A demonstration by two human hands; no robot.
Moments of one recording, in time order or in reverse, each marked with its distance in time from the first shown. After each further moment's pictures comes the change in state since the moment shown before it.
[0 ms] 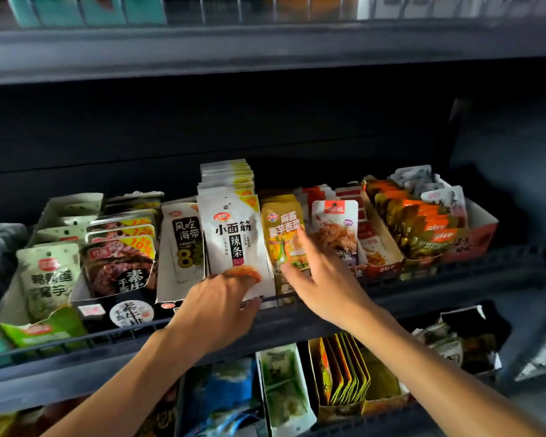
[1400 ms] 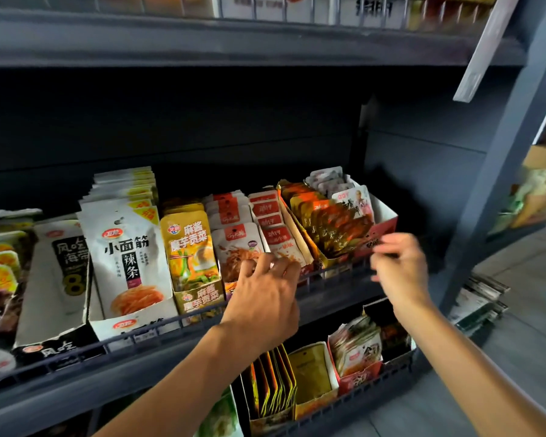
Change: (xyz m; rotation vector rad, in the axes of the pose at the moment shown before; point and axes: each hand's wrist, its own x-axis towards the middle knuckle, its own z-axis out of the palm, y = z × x) left_hand 0.081 0.164 0.045 0.088 0.032 0.276; right_hand -0.062 0.174 -0.115 0.494 0.706 0.596
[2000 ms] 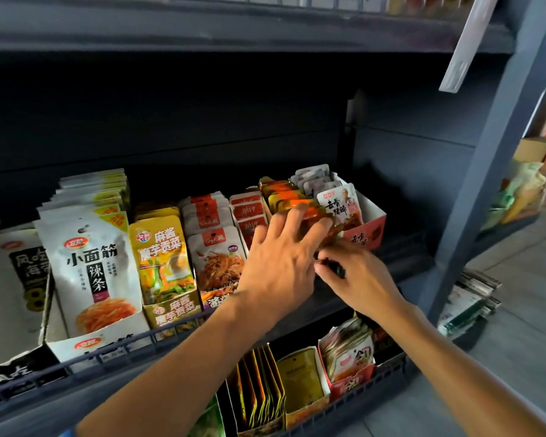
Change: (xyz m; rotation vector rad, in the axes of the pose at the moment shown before) left_hand 0.063 0.024 -0.002 -0.059 0.303 0.055; right_hand 0.020 0.022 0.014 -0.670 -0.349 -0.778
